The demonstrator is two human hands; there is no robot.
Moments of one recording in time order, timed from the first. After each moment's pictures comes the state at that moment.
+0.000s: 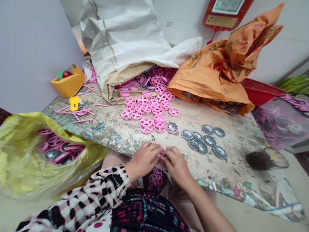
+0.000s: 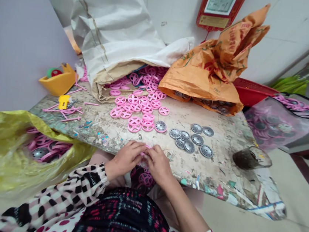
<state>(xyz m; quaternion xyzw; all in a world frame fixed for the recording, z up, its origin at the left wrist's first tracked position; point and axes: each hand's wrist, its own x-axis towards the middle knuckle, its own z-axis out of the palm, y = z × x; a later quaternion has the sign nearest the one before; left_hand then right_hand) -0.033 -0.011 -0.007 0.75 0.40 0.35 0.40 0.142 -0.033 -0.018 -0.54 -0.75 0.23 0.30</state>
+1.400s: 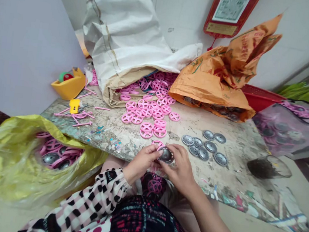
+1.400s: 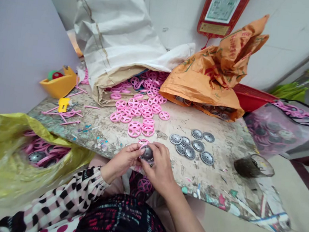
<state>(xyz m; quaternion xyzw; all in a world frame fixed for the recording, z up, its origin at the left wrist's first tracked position) -0.017 -0.002 0.007 0.34 0.37 0.39 0.77 0.136 -0.031 0.014 -0.52 -0.75 0.15 0.39</state>
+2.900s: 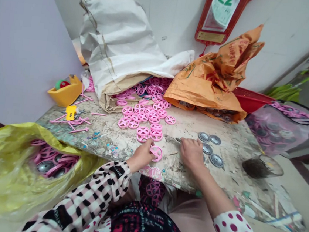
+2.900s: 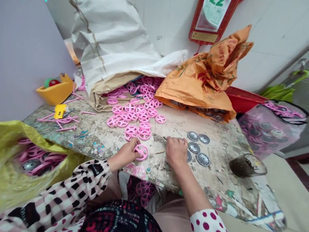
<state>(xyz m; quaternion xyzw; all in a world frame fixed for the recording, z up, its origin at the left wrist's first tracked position) -0.022 0.043 -0.015 0.67 0.57 0.24 0.41 0.199 0.035 -0.006 -0.68 -0.72 -0.04 0.15</state>
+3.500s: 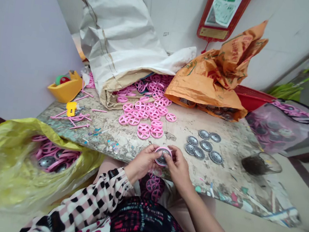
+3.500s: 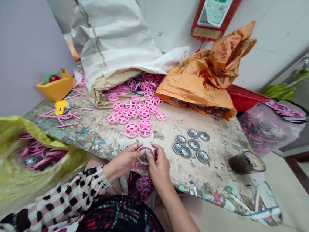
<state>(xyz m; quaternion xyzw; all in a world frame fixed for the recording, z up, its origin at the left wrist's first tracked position) -0.008 -0.002 0.002 0.30 0.35 0.39 0.80 0.131 -0.032 -0.006 -0.62 -0.58 0.28 0.45</state>
